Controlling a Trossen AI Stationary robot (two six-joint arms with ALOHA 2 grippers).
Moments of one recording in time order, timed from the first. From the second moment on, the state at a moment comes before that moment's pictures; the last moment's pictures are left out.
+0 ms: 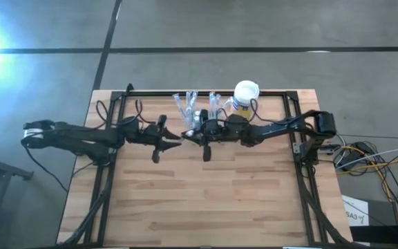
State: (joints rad) left arm 0.17 1.06 0.37 0.71 0.27 -0.04; right arm -0.07 1.79 1.05 0.87 -0.14 0.07
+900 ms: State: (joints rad) left arm 0.17 0.42 0.22 0.22 0.32 -0.07; right arm -0.26 1.47 0.63 0.75 0.16 -0.06
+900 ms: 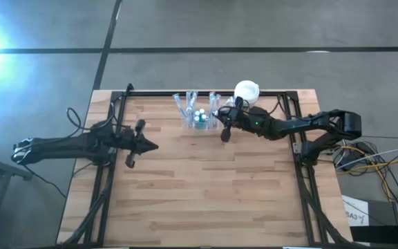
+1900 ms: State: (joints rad) left arm 0.17 0.33 0.14 0.23 0.33 -0.15; right arm -0.33 1.79 0.72 0.78 0.29 0.17
